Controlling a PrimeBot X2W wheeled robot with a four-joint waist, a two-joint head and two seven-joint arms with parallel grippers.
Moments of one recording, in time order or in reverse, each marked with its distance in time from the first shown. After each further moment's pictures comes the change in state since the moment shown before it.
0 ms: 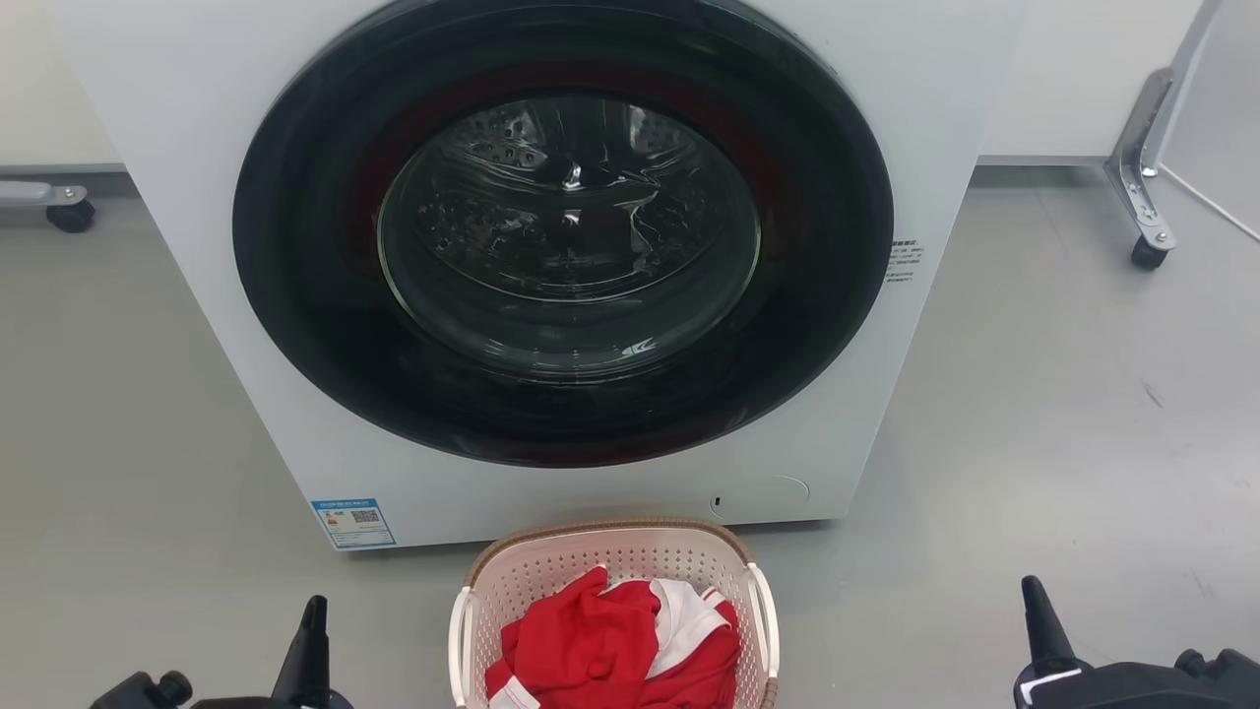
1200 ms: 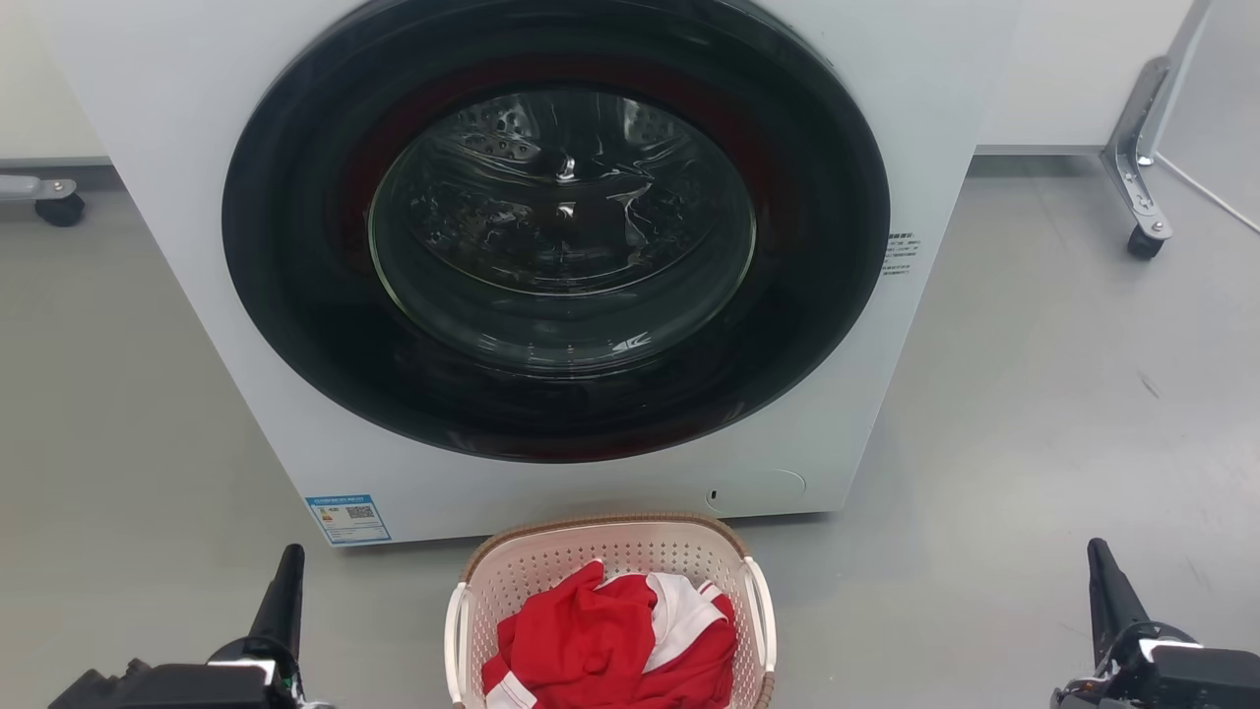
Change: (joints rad) left arm -0.085 -0.028 0.106 0.045 -0.508 -0.088 0.123; right arm -0.052 0.010 -0.164 0.020 0.445 0.092 0.124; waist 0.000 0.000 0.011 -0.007
